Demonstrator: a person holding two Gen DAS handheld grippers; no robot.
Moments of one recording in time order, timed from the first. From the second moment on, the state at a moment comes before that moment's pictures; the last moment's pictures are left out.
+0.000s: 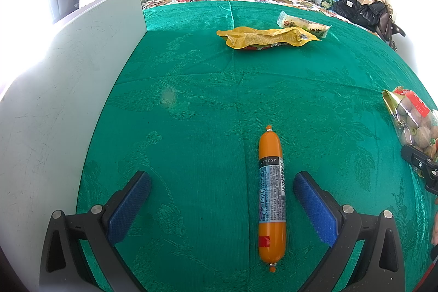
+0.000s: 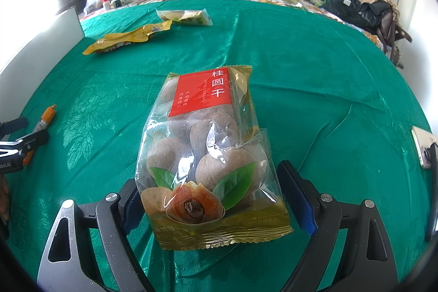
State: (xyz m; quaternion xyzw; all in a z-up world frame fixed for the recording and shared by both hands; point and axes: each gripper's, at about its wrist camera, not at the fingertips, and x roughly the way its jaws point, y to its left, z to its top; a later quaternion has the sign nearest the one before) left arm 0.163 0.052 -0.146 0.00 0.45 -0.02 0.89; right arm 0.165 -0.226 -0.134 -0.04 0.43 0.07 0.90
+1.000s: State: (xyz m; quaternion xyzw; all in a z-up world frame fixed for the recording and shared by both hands) left arm 0.106 0.068 -0.080 -0.11 0.47 -0.13 0.87; right arm 0.170 -0.217 -0.044 0.04 0.53 0.11 0.84
